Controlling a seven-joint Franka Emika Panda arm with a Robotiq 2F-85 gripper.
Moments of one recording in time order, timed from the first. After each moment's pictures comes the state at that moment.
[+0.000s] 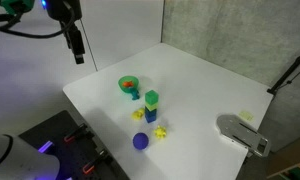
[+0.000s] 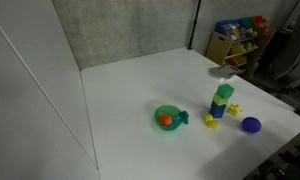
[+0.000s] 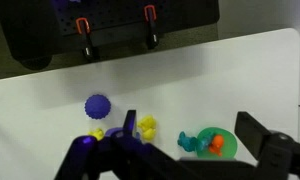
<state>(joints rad) -0.02 -0.77 0.00 -2.50 0.13 1.62 0.19</state>
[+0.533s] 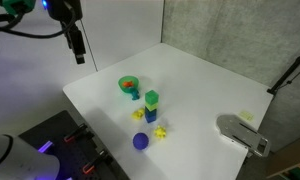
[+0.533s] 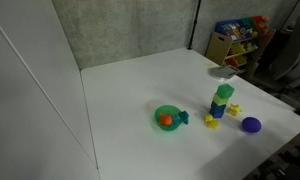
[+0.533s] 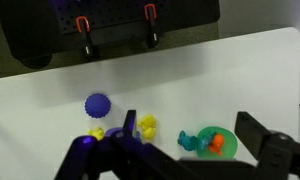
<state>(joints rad) -0.02 -0.76 0.01 -2.50 0.13 1.63 0.19</state>
